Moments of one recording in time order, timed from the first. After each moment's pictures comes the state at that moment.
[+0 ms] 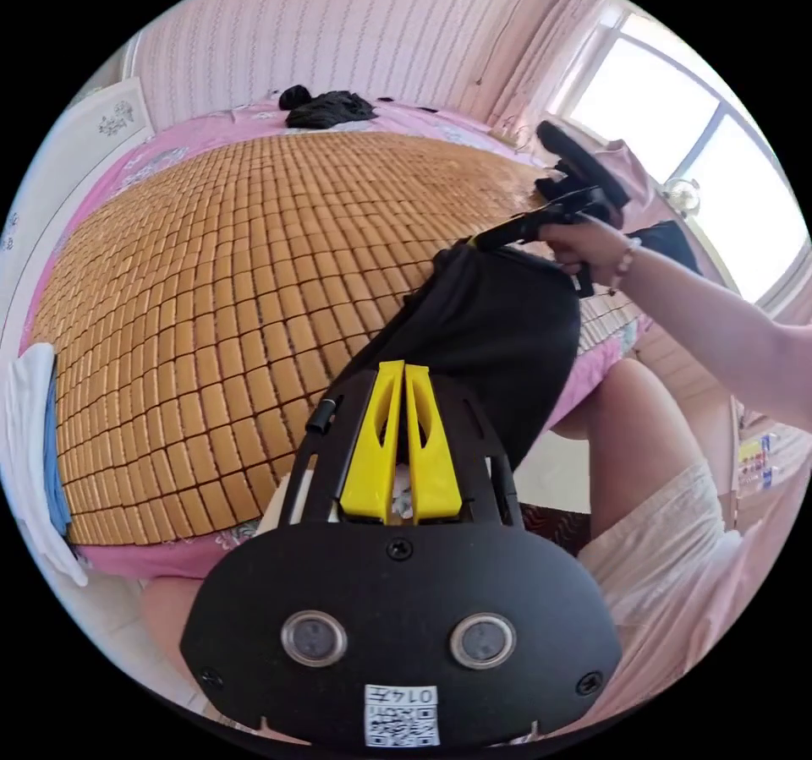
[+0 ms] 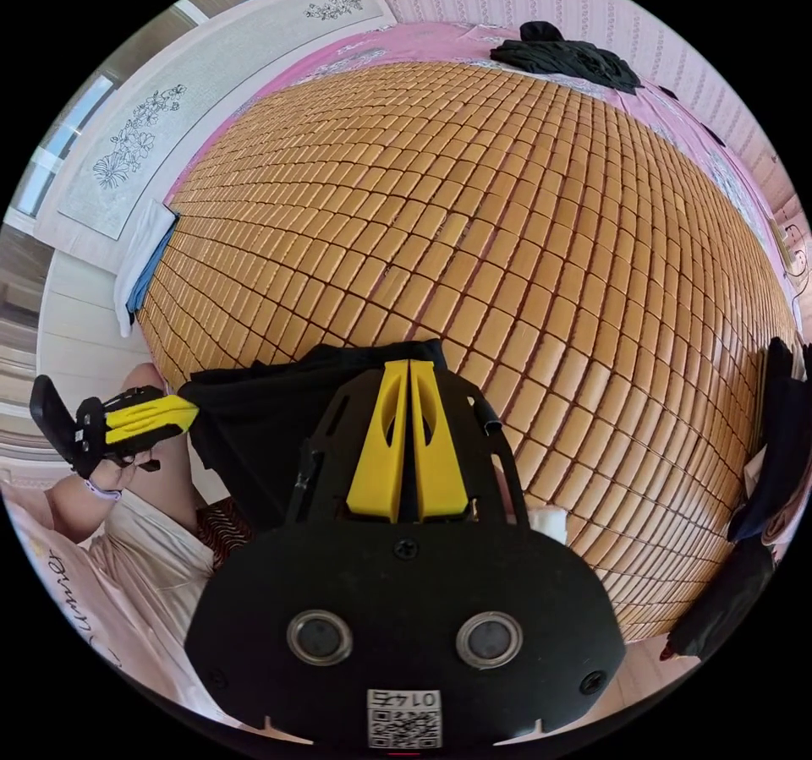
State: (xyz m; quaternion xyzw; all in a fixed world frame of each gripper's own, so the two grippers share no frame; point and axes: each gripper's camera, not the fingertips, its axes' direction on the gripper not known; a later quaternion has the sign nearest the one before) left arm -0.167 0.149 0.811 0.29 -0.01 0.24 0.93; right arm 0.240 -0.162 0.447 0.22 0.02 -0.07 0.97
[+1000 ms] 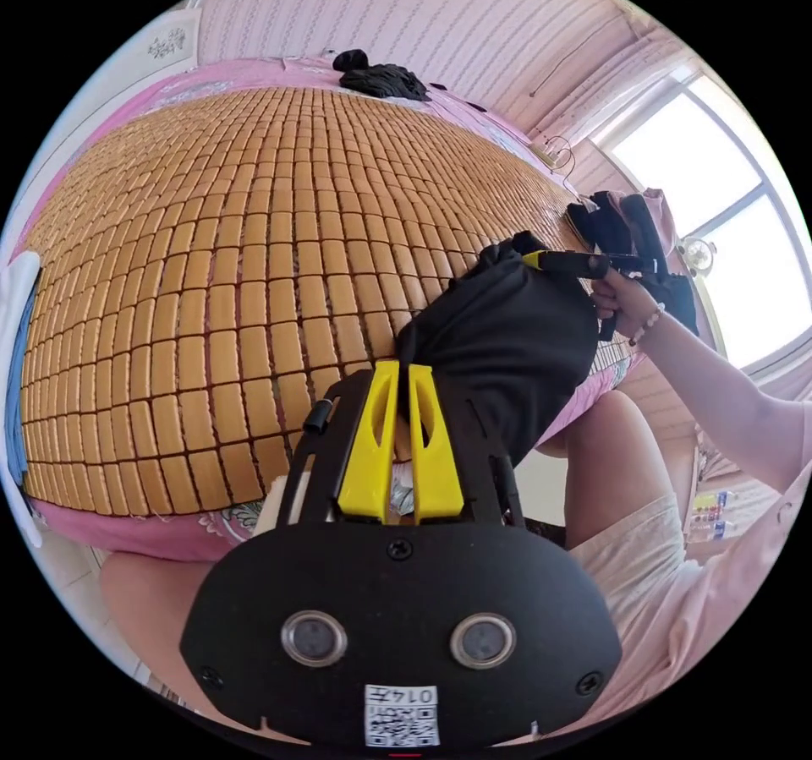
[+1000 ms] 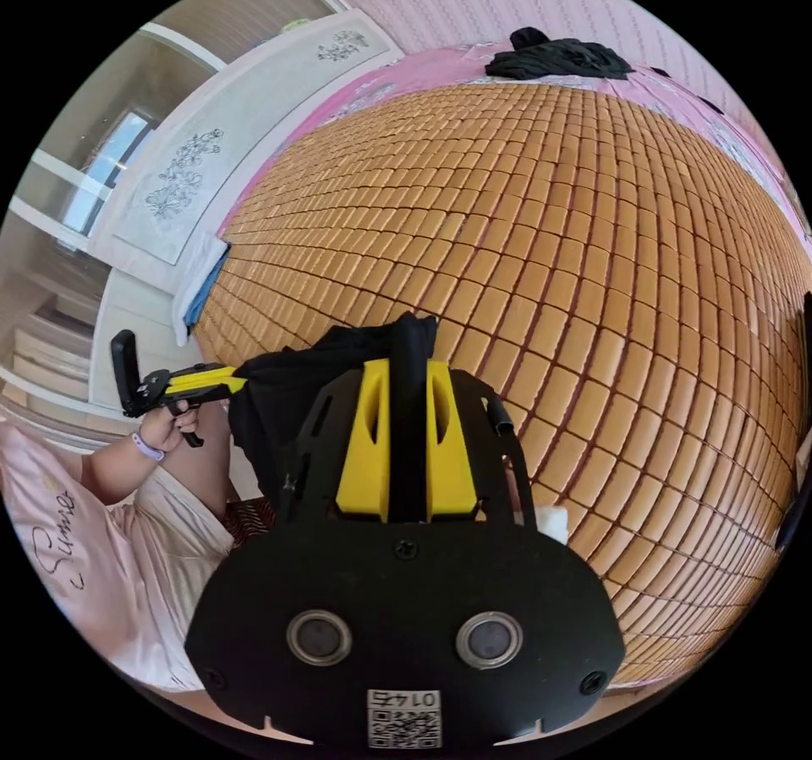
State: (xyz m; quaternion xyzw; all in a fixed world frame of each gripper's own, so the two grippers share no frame) left arm -0.240 0.165 0.842 0.26 0.07 0.17 0.95; right arm 0.324 -0.111 0.448 0.29 -0.11 -0.09 0.95
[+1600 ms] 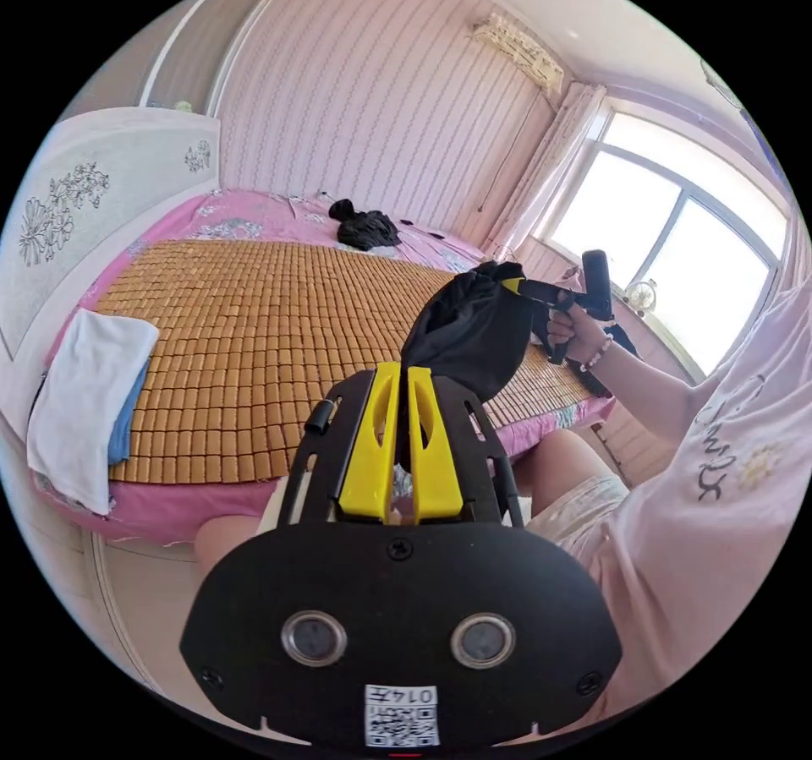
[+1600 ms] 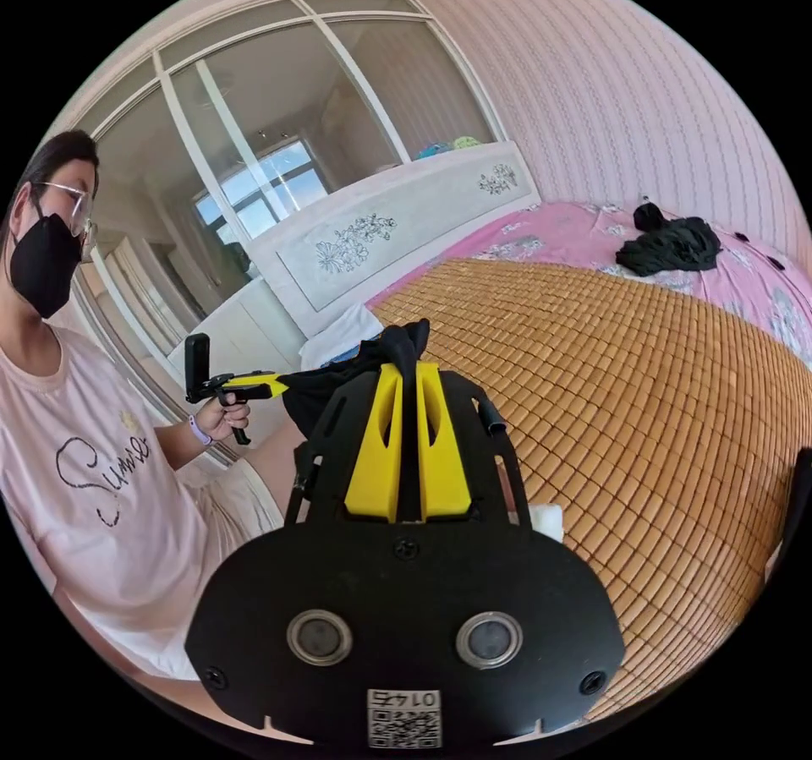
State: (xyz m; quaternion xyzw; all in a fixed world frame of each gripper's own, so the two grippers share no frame) left arm -0.301 0.349 0.761 0.47 0.09 0.20 0.86; right arm 0.207 0.029 0.325 0.46 -0.15 -0.30 0.82
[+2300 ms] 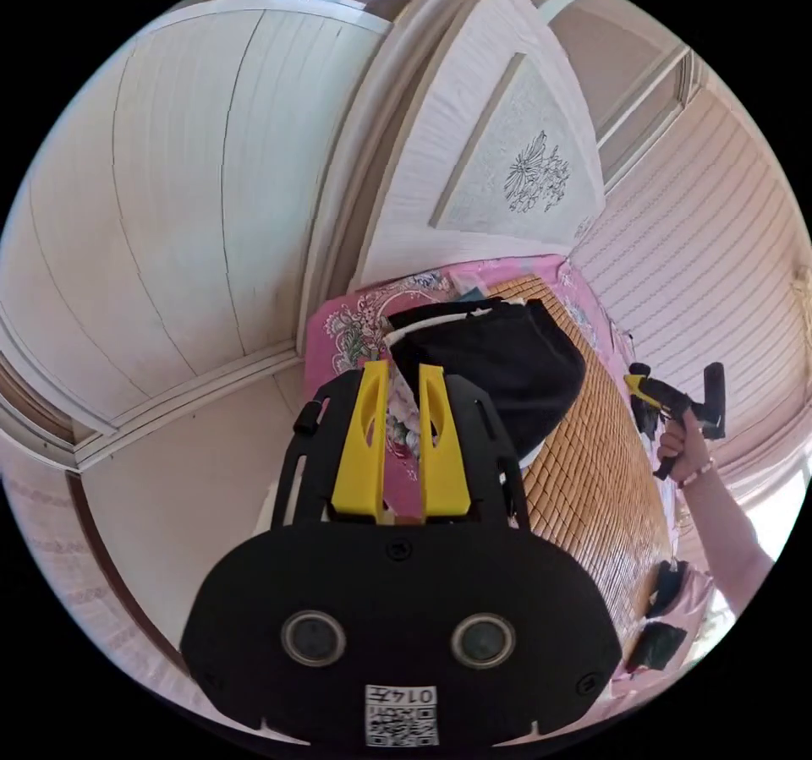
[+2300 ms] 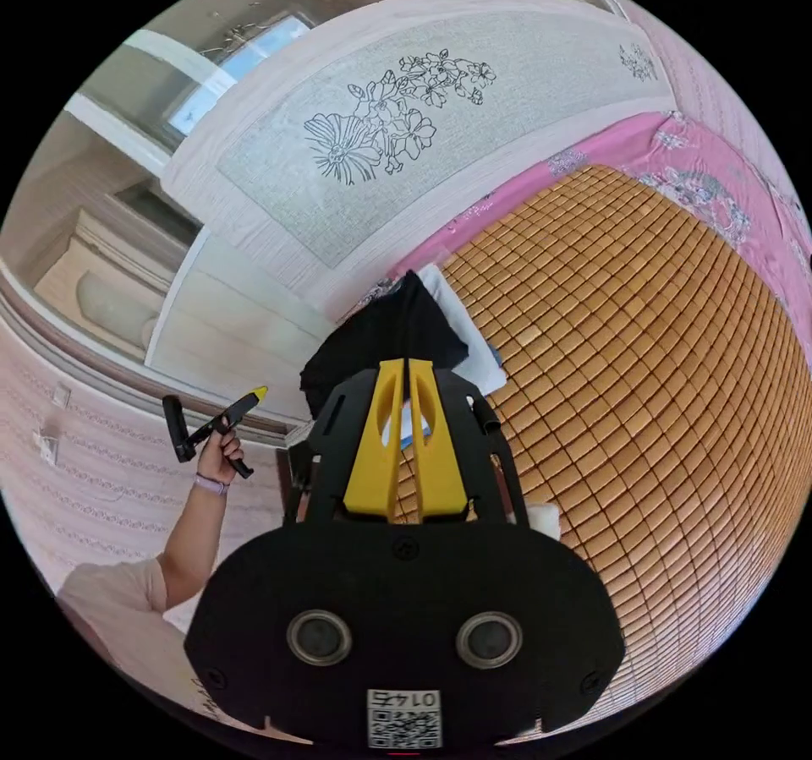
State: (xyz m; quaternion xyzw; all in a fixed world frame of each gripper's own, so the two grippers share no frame) left arm -0.603 0.430 0.759 0.51 0.03 -0.35 0.79; right arm -0.161 -0.243 0.365 0.21 -0.15 -0.36 0.90
